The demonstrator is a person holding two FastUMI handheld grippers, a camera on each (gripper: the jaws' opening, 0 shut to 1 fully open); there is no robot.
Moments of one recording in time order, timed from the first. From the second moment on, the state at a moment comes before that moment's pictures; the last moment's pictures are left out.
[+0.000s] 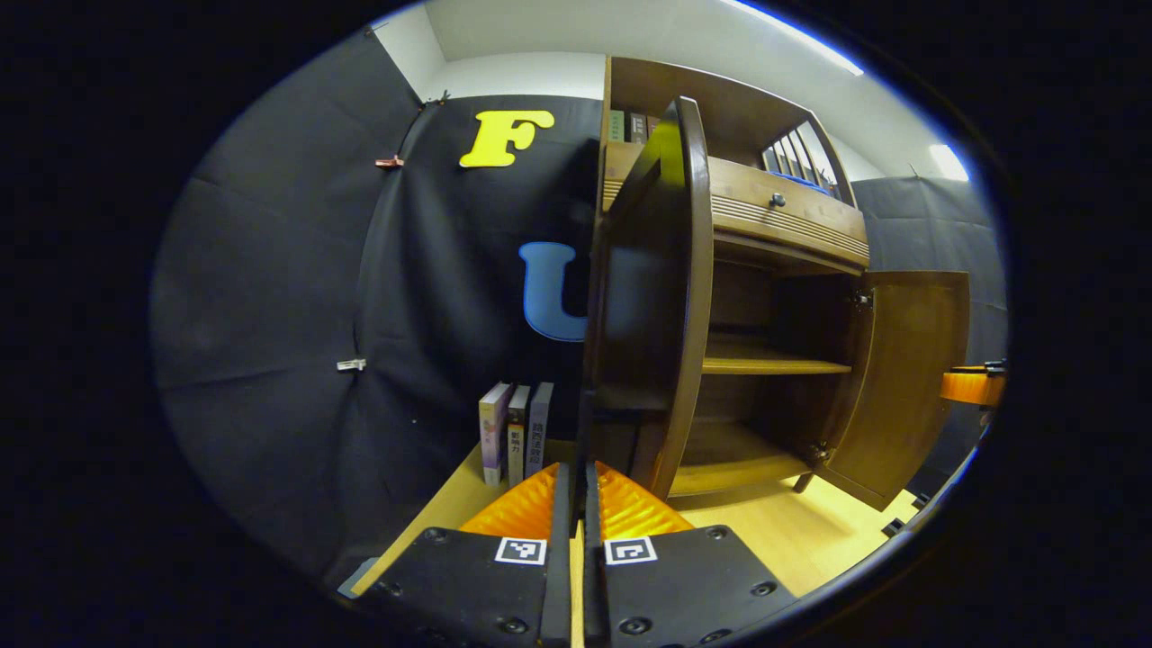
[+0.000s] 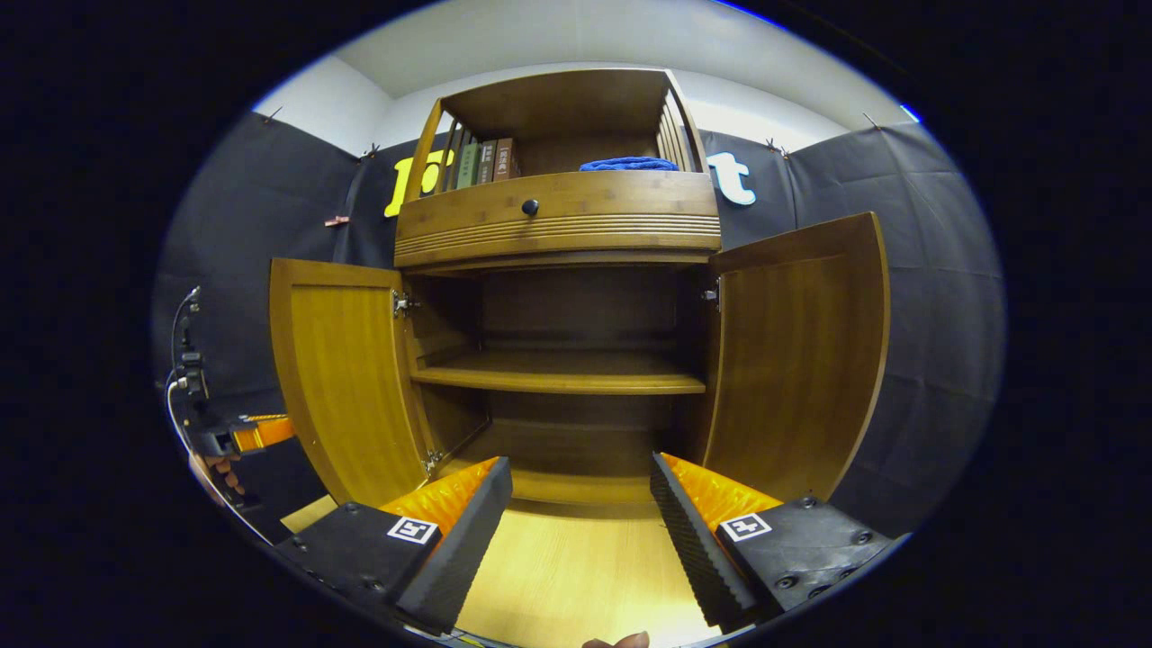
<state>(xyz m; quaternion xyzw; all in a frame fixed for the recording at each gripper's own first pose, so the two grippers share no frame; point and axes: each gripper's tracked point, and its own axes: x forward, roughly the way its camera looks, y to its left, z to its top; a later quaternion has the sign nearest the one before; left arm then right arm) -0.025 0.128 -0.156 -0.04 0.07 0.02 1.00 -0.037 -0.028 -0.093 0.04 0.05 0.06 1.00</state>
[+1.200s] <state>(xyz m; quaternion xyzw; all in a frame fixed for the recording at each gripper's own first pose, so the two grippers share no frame) -0.102 0.047 -0.114 -0.05 0.04 -0.02 1.00 0.013 0.039 -0.081 0.02 0.03 0.11 0.99</state>
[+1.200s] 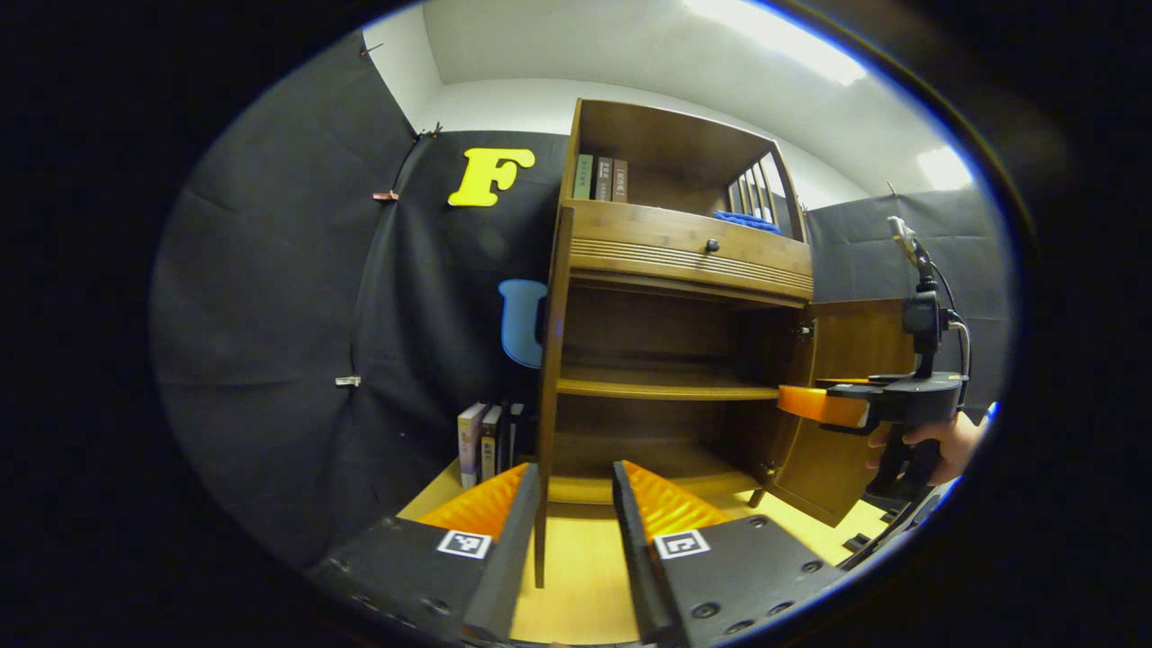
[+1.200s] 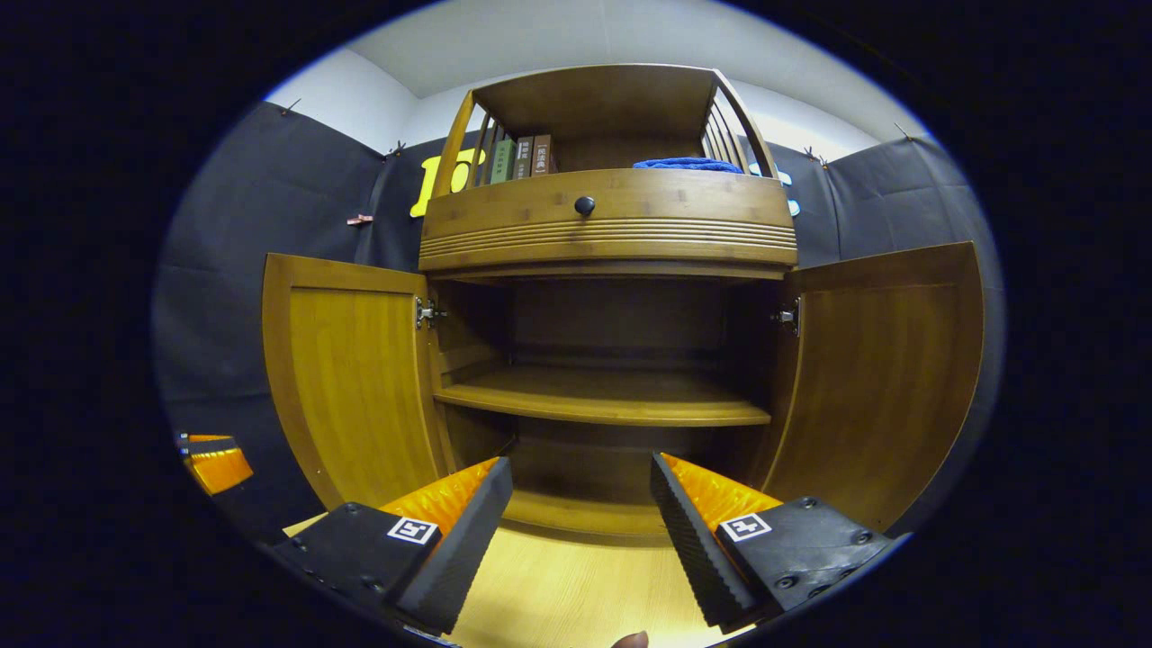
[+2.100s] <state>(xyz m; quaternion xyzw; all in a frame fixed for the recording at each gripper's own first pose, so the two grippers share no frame) -0.088 0.011 -0.126 -0.03 0.07 -0.03 1.00 0.006 0.035 -0.087 0.02 0.03 0.11 0.99</state>
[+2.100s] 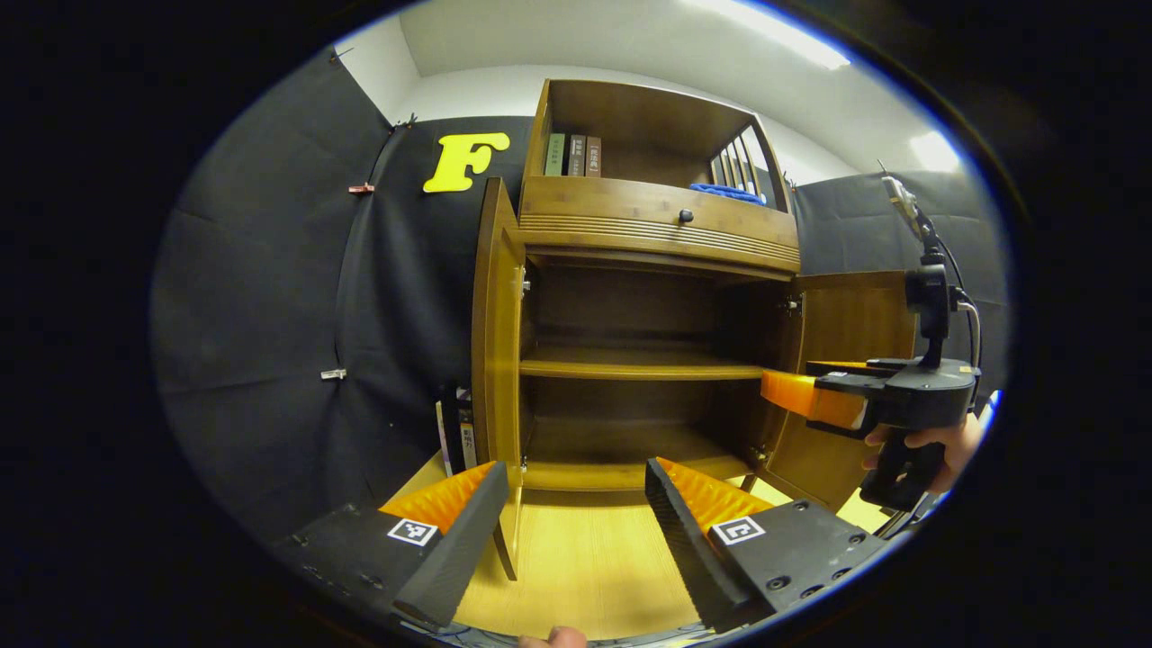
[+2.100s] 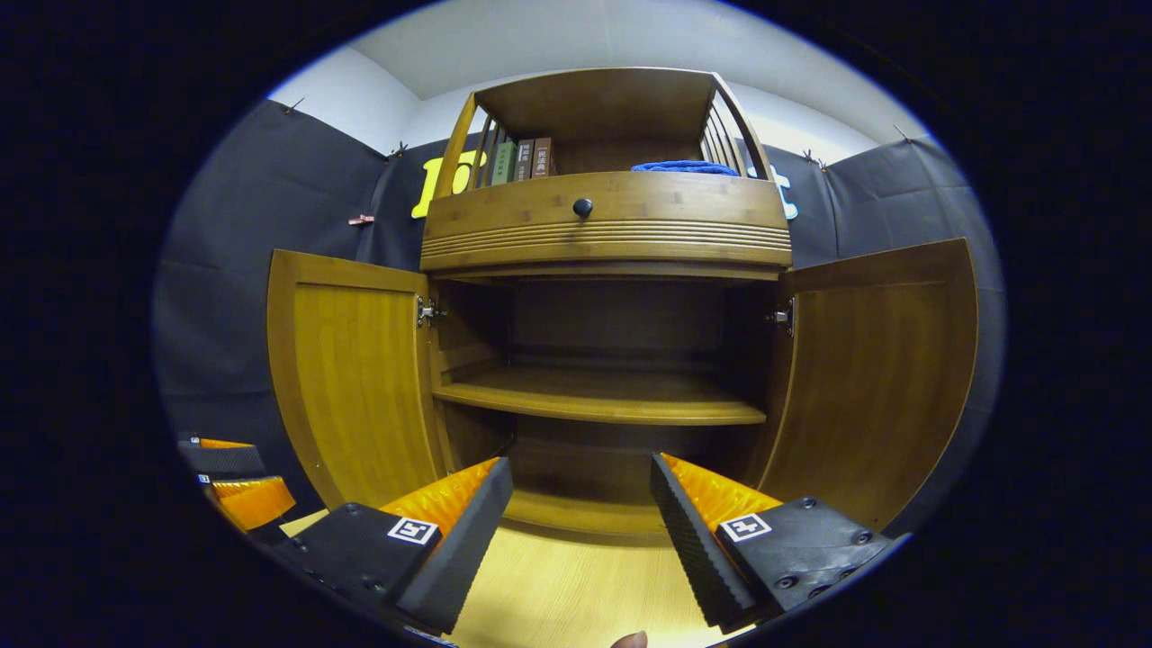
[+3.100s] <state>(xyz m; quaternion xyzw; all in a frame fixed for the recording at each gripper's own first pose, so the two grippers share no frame) -0.091 -0.008 -0.123 -0.03 0.07 -0.05 1.00 -0.008 0.036 -0.082 0.01 0.02 0.11 0.99</state>
